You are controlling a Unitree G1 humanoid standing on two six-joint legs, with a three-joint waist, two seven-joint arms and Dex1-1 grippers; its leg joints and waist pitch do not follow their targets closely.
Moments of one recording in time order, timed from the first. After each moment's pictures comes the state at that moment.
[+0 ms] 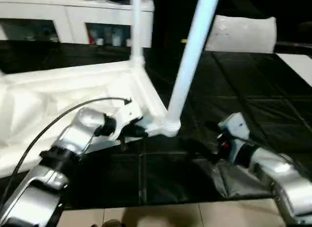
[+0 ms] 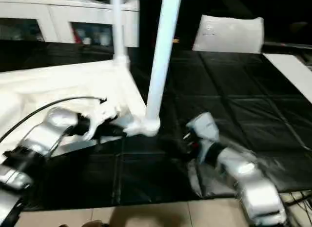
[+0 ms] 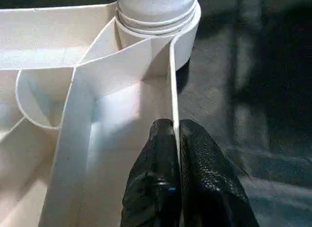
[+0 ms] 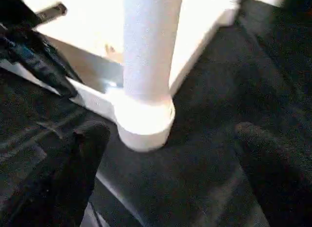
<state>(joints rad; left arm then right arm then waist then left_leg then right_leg) -0.62 0.47 -0.35 0.53 0.00 0.16 -1.18 -0.09 -0.44 0.05 -0.21 0.28 0.48 0.69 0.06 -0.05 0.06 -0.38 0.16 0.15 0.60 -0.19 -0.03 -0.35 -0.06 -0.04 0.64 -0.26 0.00</state>
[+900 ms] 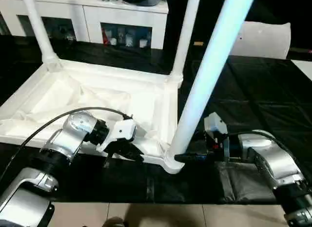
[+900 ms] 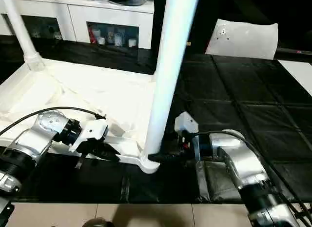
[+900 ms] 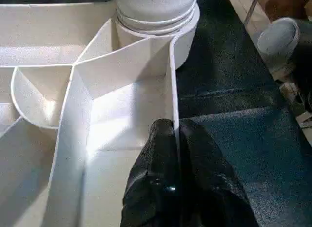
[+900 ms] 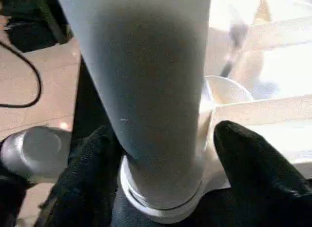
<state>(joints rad) -0.63 0.52 -0.40 0.61 -0.03 -0.11 -1.52 -0.38 -0.49 0.25 0.25 0.31 0.22 1.29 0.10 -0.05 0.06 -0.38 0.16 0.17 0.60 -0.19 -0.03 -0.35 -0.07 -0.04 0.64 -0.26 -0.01</state>
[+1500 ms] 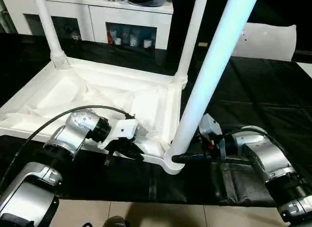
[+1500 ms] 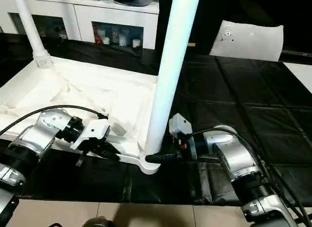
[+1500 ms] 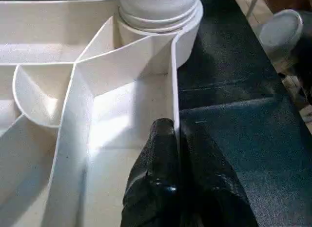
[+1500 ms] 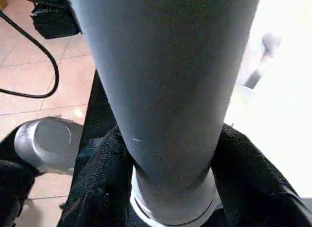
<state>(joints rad) -0.67 0.50 -0.41 0.68 0.00 -0.14 -1.52 -0.42 -0.46 0.28 0.32 0.28 0.16 1.35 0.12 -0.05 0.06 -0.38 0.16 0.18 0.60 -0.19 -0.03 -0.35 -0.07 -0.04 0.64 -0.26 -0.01</state>
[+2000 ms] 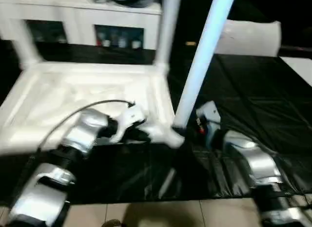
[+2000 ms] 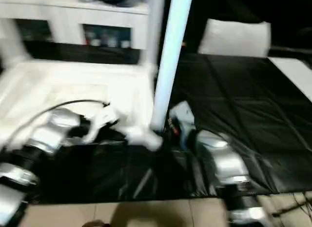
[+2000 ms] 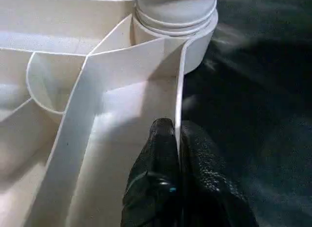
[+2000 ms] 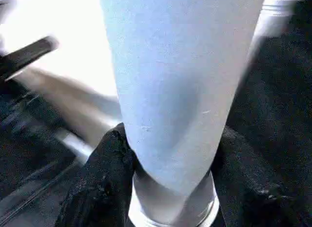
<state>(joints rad) -0.67 0.32 -0.29 0.61 0.06 0.26 -1.06 -0.39 -0.15 0.07 0.27 0.15 0.37 0.59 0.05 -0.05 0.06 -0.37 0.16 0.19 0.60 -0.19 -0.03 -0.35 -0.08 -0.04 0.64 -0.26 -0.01</state>
